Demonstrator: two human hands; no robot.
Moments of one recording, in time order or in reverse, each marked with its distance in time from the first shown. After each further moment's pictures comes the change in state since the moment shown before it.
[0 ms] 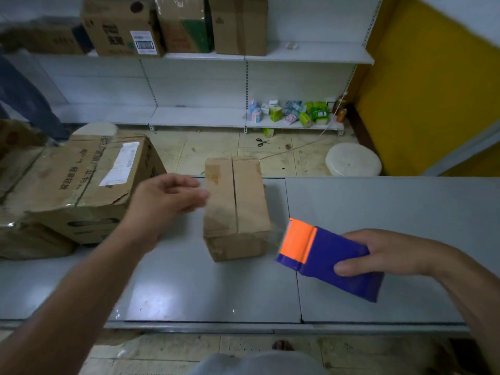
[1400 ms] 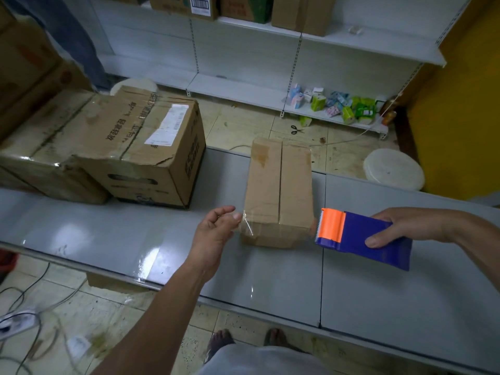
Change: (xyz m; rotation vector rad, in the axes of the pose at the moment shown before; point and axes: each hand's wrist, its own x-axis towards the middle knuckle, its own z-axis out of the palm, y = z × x) left_hand -0.001 -0.144 0.019 -0.519 0.115 -0.173; right_hand 0.089 -0.012 -0.062 -0.327 -0.121 0.278
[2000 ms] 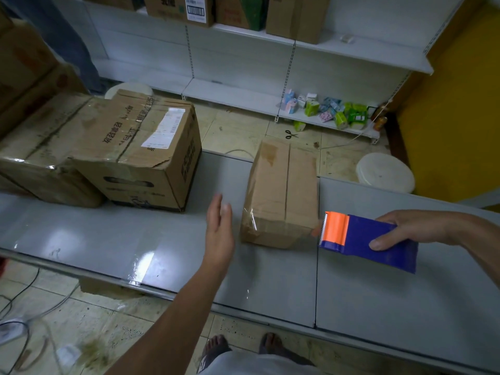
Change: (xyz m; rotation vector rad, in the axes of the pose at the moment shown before) left_hand -0.007 -0.005 0.031 0.327 0.165 0.178; right_hand -0.013 0.013 -0.004 -0.018 0.039 0.042
